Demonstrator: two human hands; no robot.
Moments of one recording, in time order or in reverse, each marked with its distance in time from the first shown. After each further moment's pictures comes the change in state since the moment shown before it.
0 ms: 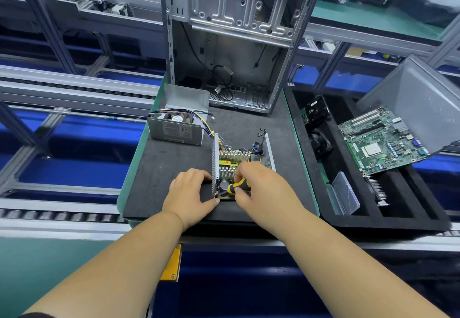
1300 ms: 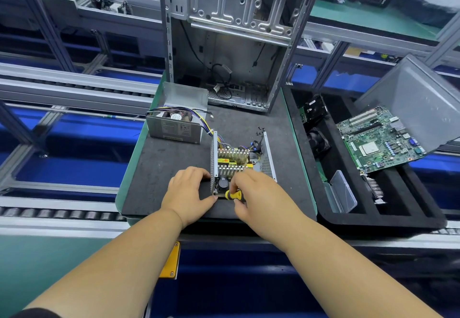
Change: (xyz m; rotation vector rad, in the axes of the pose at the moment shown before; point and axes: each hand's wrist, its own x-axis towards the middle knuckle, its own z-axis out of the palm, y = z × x) left_hand -0.001 -0.001 0.002 -0.001 0.046 0.021; right_hand -0.013 -0.004 0.004 -0.108 -0.038 -0.144
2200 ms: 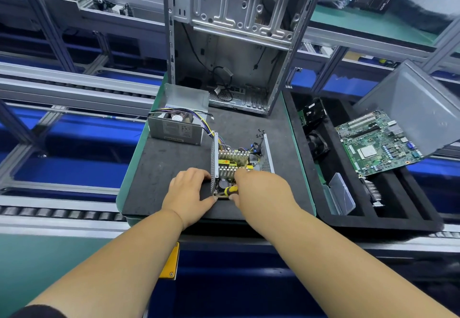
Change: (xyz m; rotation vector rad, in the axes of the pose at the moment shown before) left_hand 0.000 -0.002 0.004 0.029 -0.008 -0.013; right_hand 0.023 -0.013 -0.008 -0.369 -0.230 0.226
